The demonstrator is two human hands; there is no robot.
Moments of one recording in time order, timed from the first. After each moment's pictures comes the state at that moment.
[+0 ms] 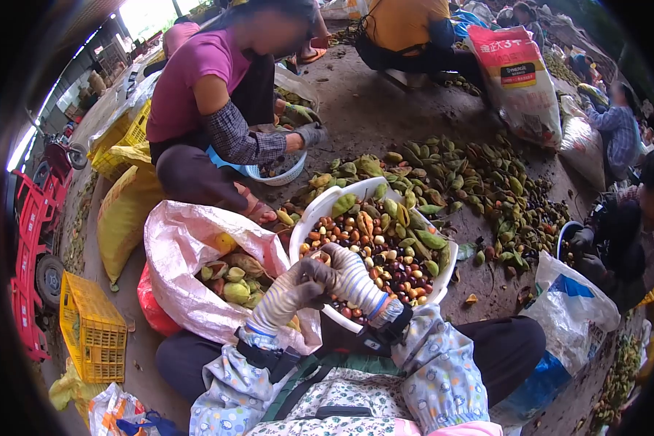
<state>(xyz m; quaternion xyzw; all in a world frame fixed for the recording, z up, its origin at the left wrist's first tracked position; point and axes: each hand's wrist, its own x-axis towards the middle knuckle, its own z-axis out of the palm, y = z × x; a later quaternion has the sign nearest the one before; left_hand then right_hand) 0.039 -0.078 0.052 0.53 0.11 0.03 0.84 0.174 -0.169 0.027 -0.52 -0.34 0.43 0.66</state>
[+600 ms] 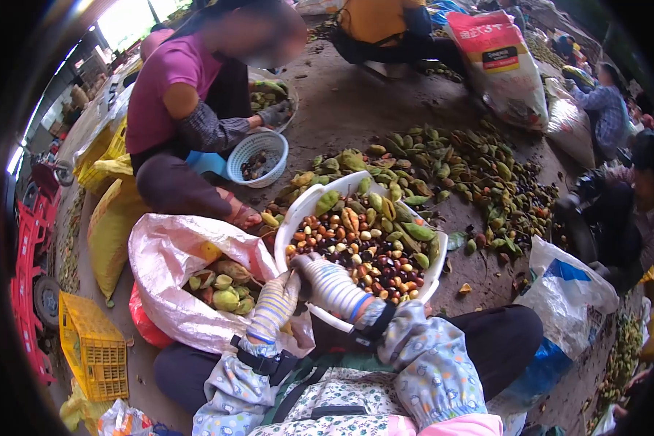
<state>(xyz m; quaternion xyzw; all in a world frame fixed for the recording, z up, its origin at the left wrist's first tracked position) 0.044 -0.075 -0.006 0.82 0.36 0.07 0.43 0.171 -0.169 0.016 -0.73 -0.56 0.20 0.35</state>
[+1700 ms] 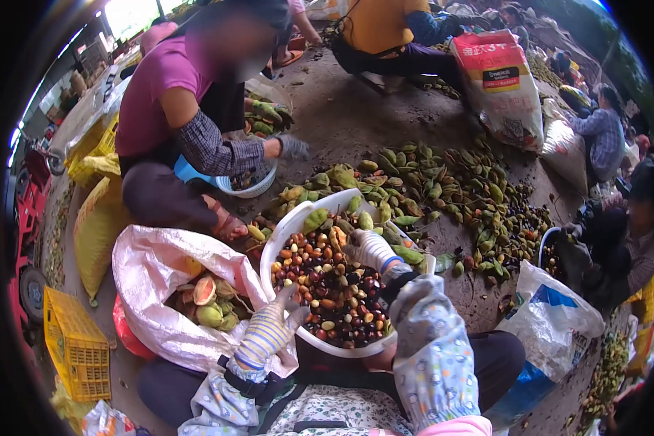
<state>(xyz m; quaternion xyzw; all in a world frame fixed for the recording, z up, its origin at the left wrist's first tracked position) 0.059 -0.093 0.045 0.82 0.31 0.00 0.47 0.330 -0.171 -0.039 -0.81 -0.41 0.30 0.28</state>
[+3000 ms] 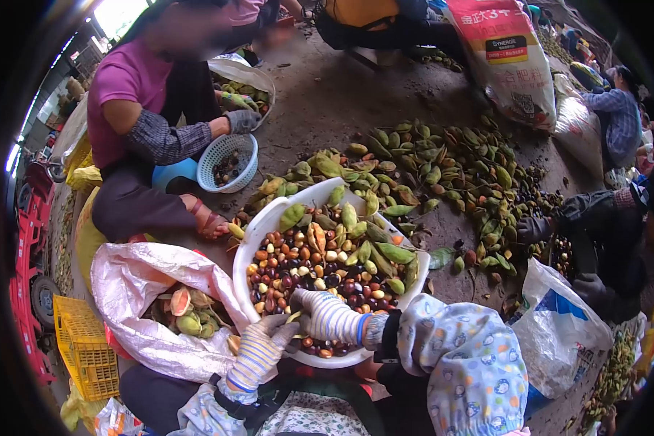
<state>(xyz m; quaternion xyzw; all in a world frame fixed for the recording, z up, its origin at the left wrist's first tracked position) 0.082 -0.142 0.012 0.65 0.40 0.04 0.65 0.248 -0.216 0.006 -0.65 -0.46 0.49 0.35</state>
